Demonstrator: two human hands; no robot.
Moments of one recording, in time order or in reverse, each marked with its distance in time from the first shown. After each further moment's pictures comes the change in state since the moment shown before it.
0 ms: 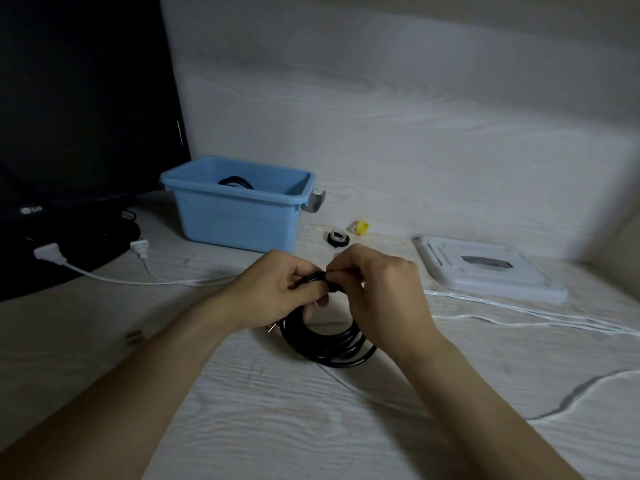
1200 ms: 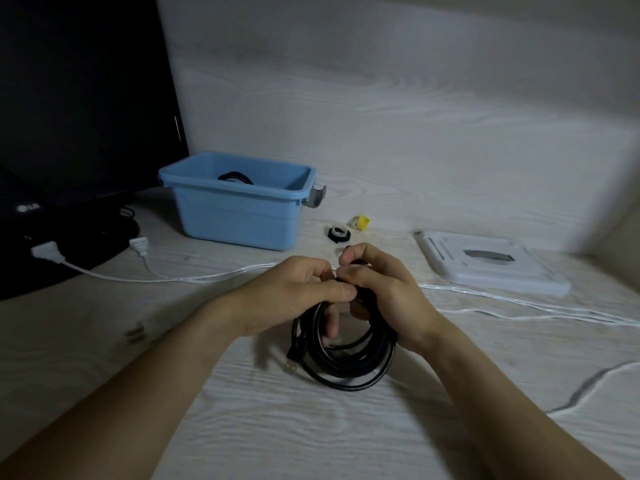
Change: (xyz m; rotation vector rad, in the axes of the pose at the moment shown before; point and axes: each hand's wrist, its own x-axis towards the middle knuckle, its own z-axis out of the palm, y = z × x) left_hand -0.002 0.015 0.012 -0.320 -0.182 -0.118; right_hand 0.000 0.006 -0.001 1.107 -0.322 0.667
